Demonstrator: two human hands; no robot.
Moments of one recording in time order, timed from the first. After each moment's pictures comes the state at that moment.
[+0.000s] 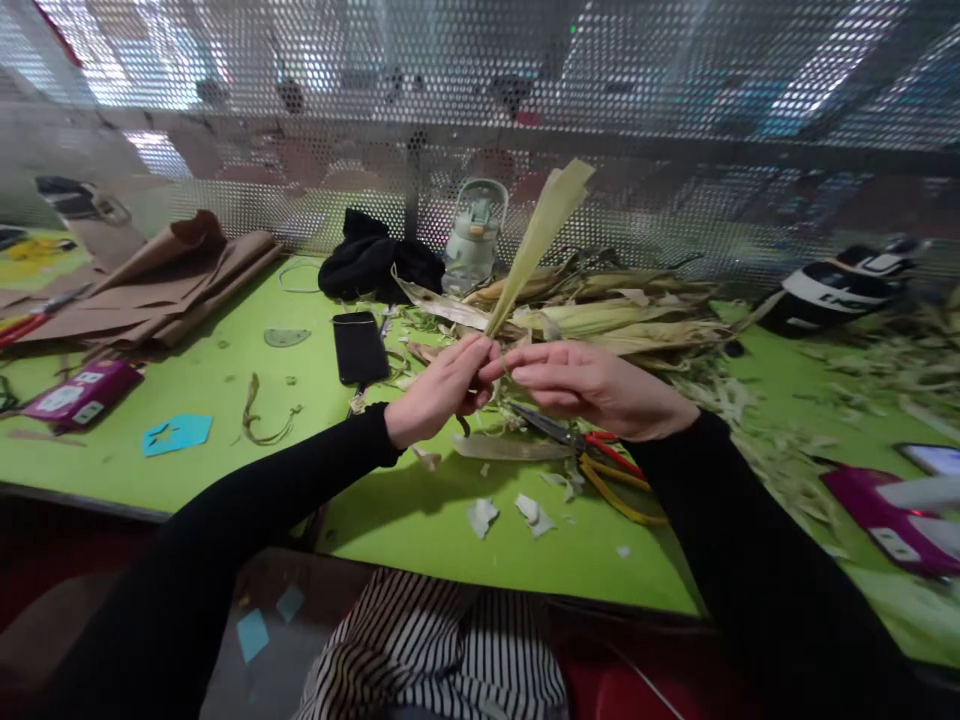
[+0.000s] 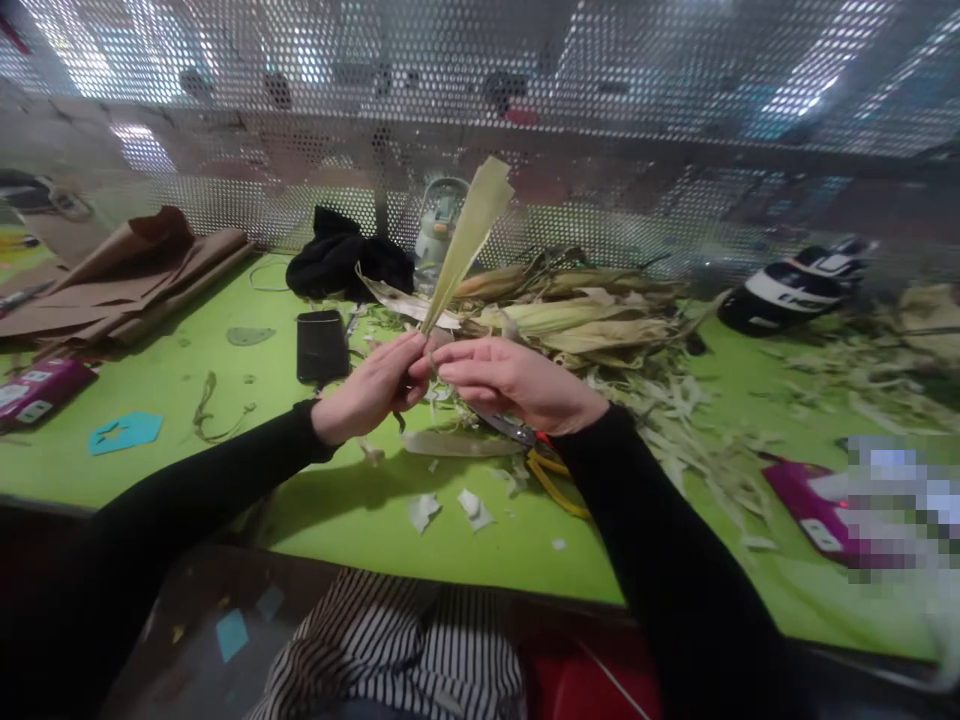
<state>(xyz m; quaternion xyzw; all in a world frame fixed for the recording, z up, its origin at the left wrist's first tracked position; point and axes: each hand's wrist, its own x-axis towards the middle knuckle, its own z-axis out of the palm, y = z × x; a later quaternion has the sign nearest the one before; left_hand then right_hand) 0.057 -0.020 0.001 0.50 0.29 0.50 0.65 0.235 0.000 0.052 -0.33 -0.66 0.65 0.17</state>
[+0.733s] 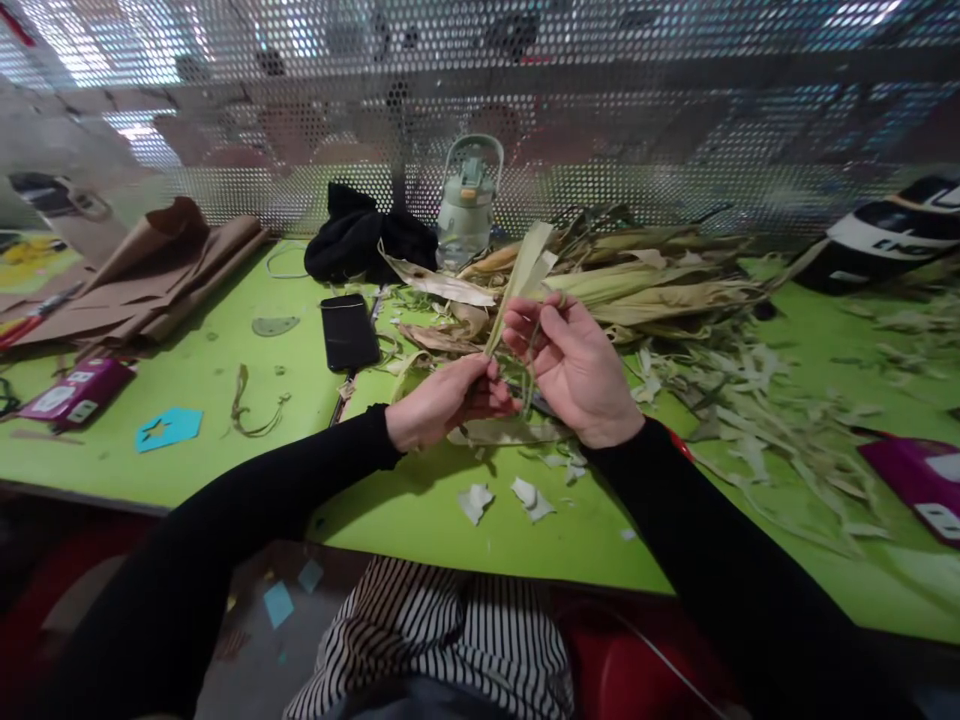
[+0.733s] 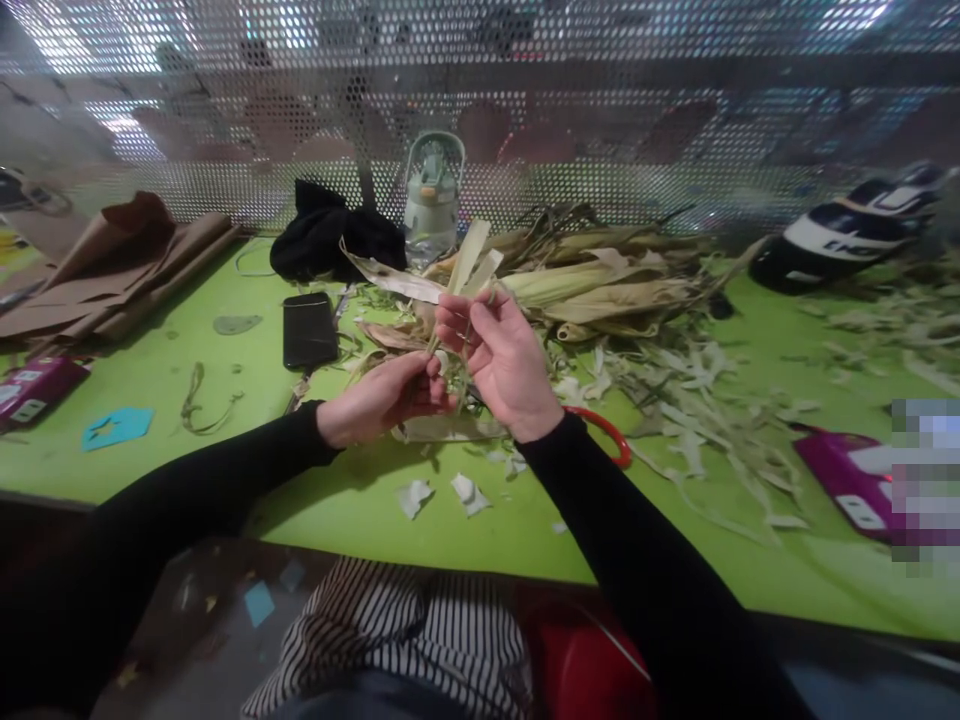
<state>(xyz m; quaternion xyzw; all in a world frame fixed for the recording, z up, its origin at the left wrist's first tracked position) 0.074 -0.019 -0.029 0.35 0.34 0.40 0.78 0.222 0.006 -0.006 -0.30 -0.47 0.61 0.56</state>
